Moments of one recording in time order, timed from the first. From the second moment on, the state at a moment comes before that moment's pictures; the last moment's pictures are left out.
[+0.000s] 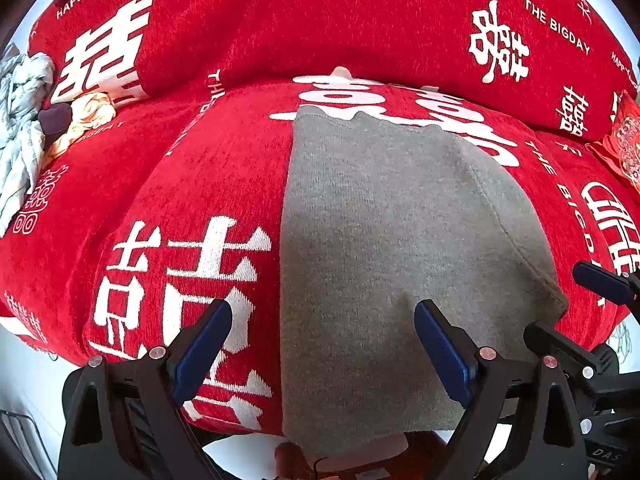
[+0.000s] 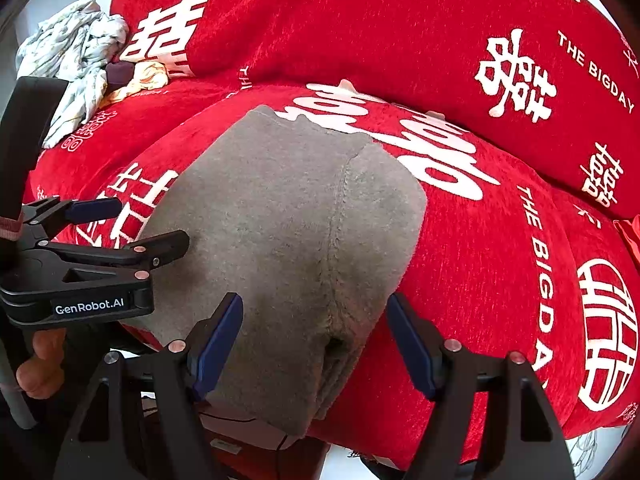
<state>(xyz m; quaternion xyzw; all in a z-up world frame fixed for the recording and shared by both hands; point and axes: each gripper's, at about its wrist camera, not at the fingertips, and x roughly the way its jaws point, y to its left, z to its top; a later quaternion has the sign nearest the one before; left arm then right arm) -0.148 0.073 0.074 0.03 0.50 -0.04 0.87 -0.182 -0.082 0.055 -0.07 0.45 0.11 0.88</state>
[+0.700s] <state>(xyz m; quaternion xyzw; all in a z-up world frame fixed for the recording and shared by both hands) -0.150 0.070 0.074 0.03 0.50 -0.05 0.86 -0.185 -0.083 0.057 -0.06 0.45 0.11 0.89</state>
